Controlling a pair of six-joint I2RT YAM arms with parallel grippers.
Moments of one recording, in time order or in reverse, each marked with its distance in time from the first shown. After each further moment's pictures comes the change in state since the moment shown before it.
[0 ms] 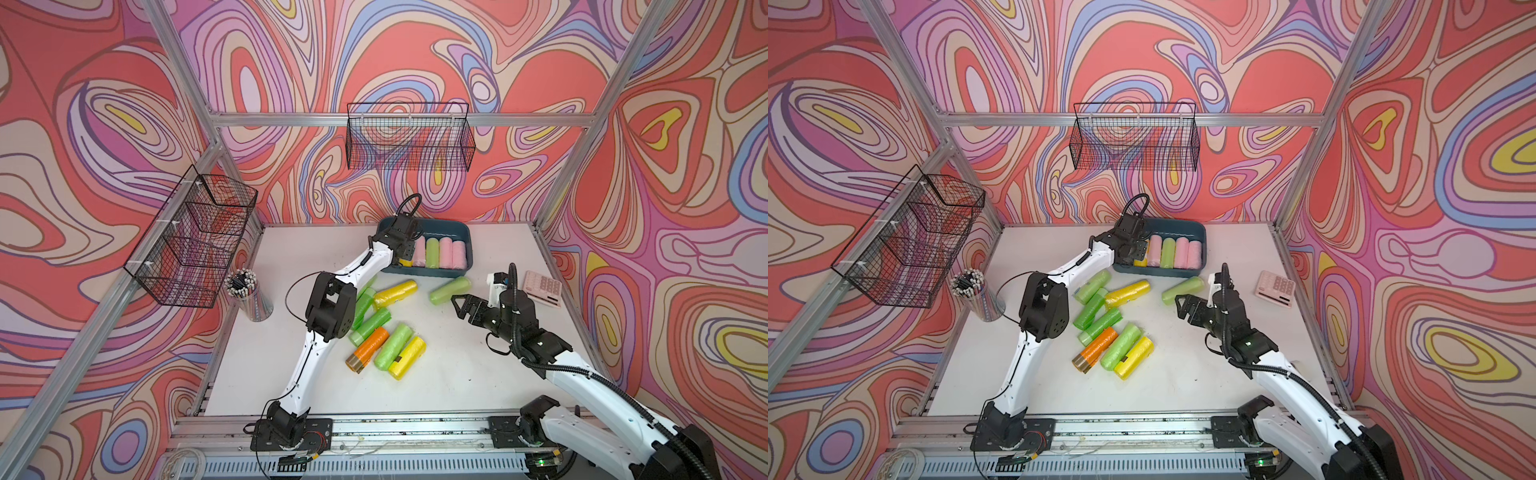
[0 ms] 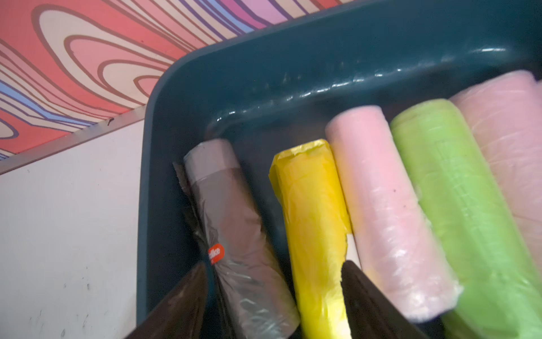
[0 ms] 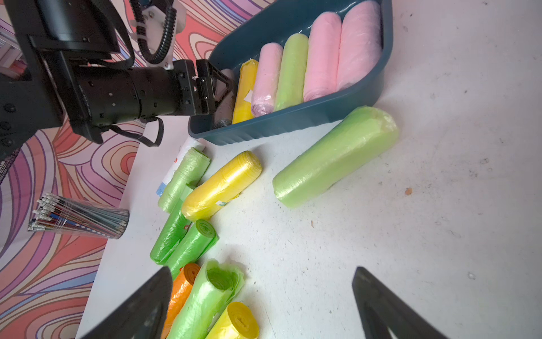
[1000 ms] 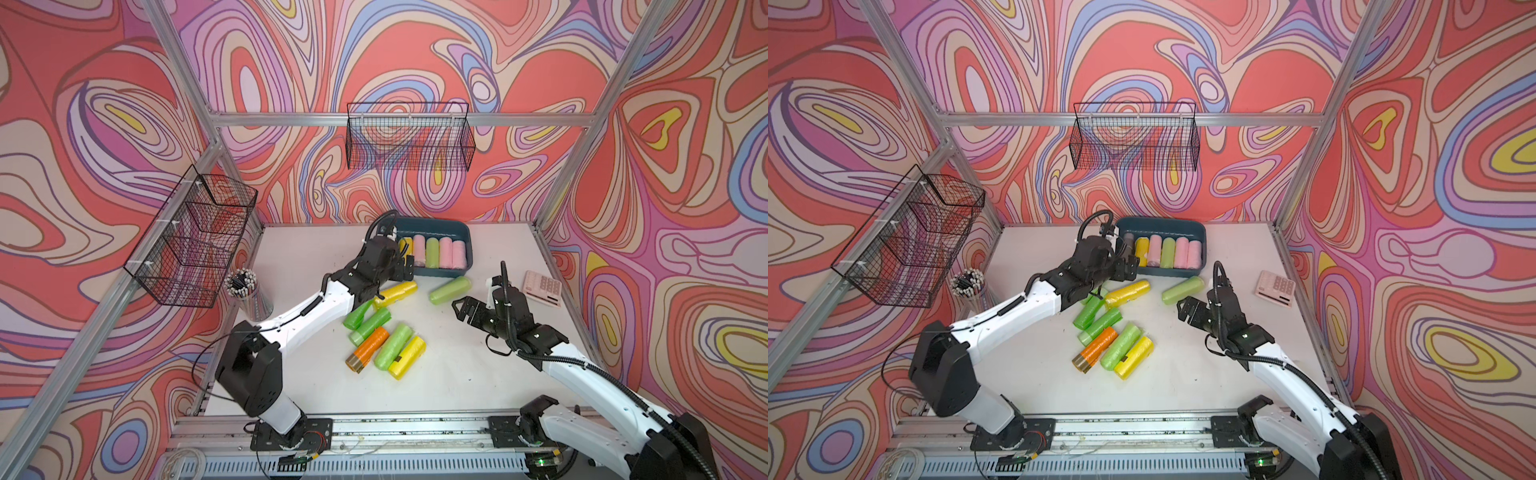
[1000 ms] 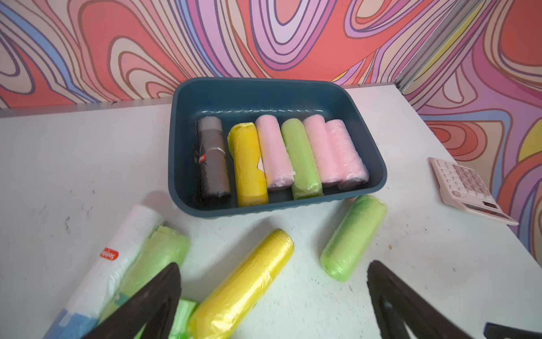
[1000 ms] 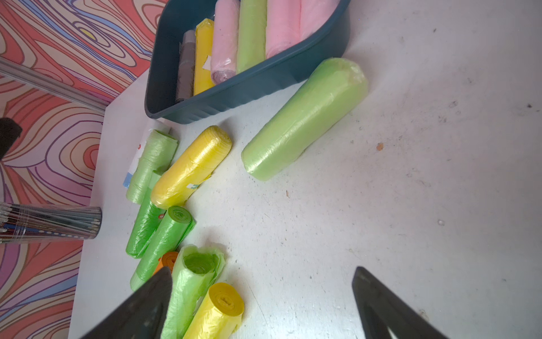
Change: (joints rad) left arm -0.111 -0.847 -0.903 0.346 0.111 -0.265; right arm -0.001 0.064 0.058 -0.167 0.019 0.068
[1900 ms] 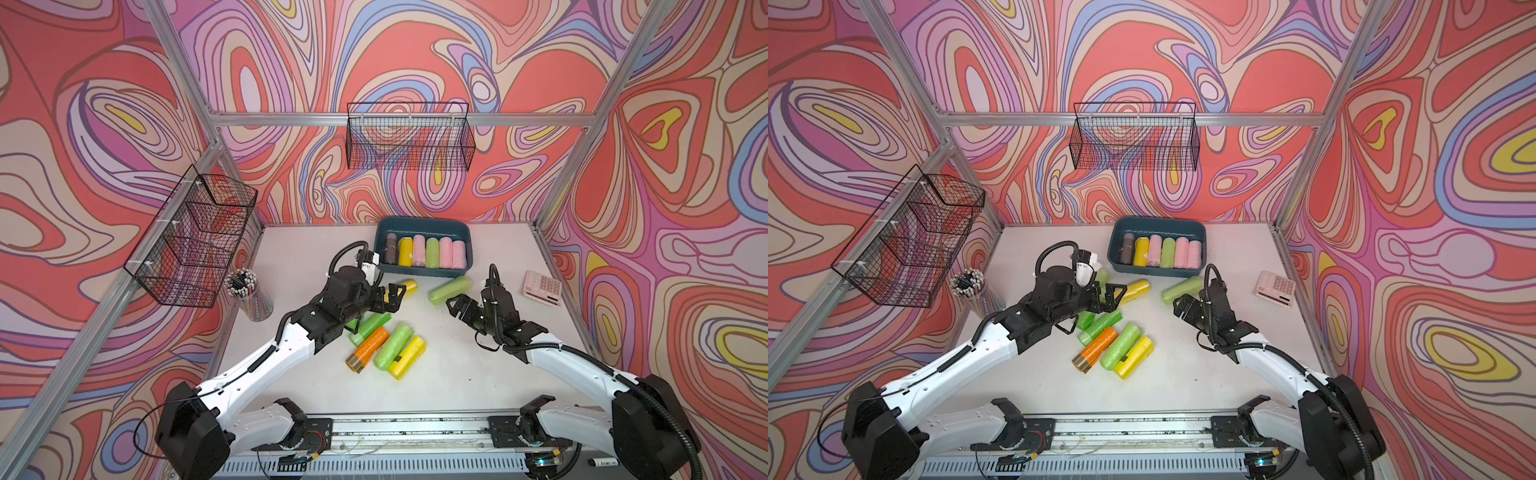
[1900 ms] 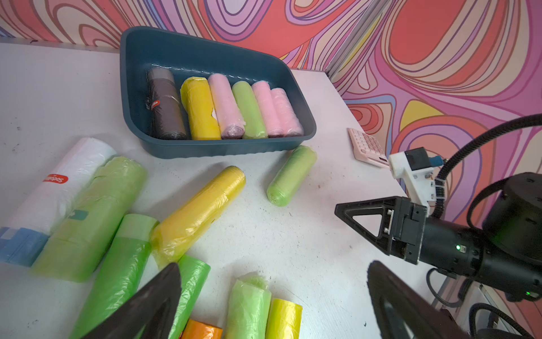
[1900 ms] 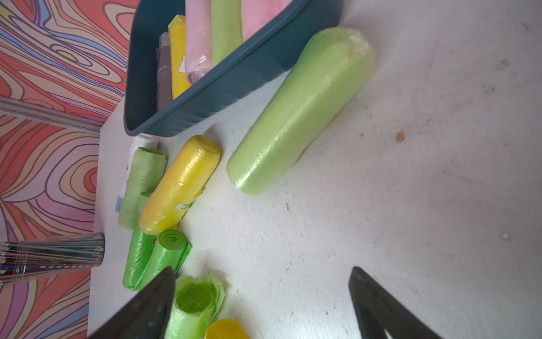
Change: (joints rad) left arm 0.000 -0.386 -0.337 0.024 0.236 -0.084; right arm 0.000 0.200 -0.052 0.245 -0.003 0.130
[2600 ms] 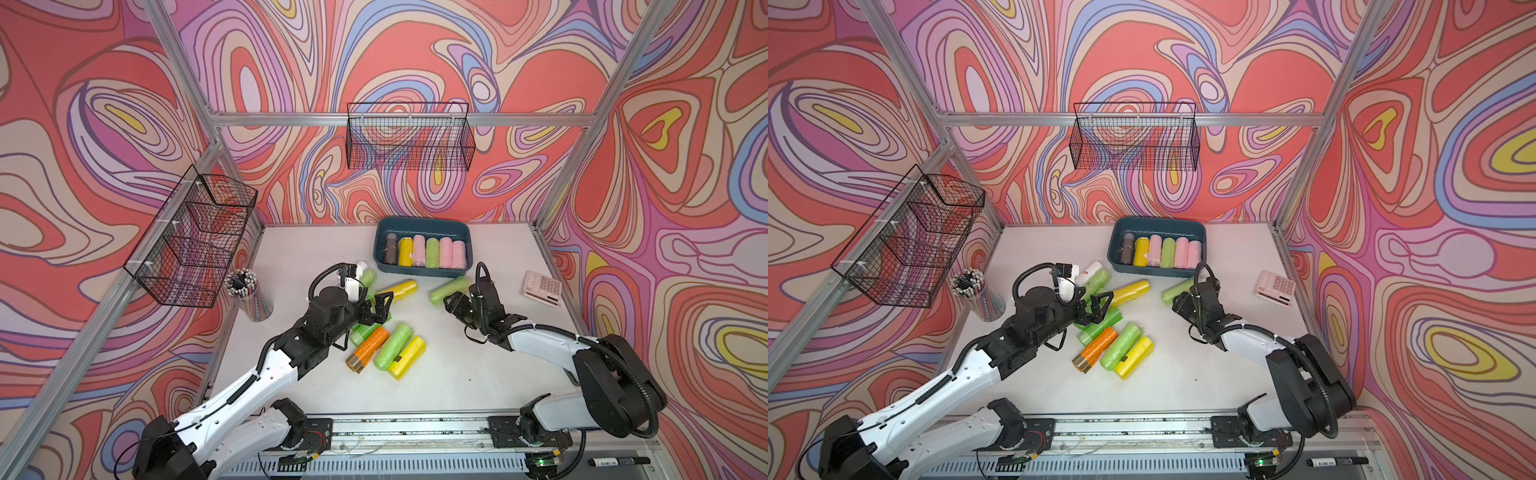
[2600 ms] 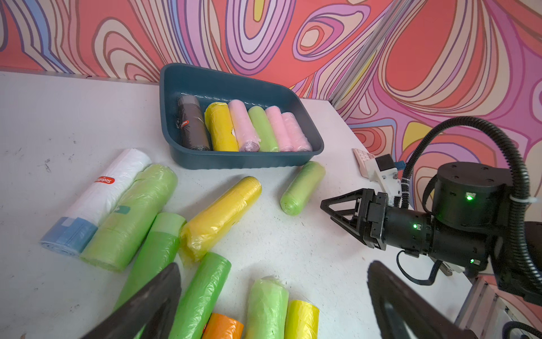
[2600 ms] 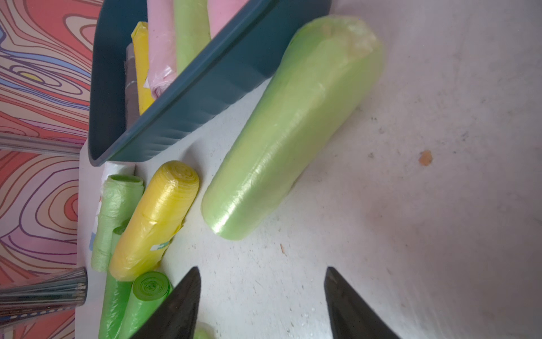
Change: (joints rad) left arm 0.000 -0.196 -0.196 0.121 -0.091 0.017; right arm -0.004 0.255 0.050 0.172 0.047 0.066
